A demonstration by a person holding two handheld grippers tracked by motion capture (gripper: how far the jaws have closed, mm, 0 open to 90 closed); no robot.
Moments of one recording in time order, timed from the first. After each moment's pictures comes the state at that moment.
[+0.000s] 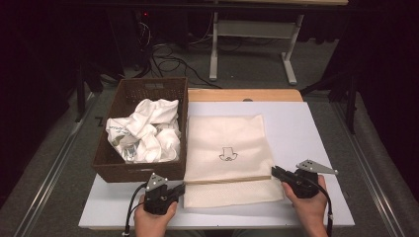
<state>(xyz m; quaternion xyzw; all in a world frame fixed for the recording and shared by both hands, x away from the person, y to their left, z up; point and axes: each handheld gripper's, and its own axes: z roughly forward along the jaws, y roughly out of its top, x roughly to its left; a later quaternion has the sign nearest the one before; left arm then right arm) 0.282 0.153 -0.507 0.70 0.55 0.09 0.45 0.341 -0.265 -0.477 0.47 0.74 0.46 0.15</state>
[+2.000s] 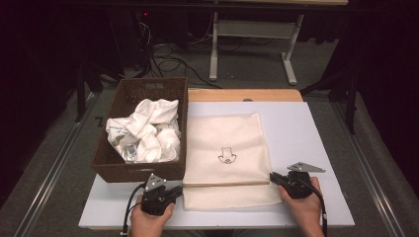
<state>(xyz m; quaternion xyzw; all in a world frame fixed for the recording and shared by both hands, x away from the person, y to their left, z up) 0.283 0.160 -0.511 0.72 0.54 0.09 0.43 0.350 -0.260 -0.504 0.49 0.77 0.38 0.14</state>
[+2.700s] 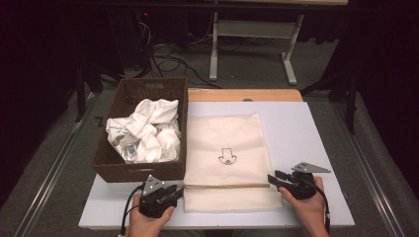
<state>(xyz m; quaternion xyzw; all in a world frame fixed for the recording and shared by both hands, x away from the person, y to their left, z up) 0.274 0.164 -0.506 0.72 0.52 0.12 0.45 0.350 -0.271 -0.502 0.47 0.77 0.42 0.12</state>
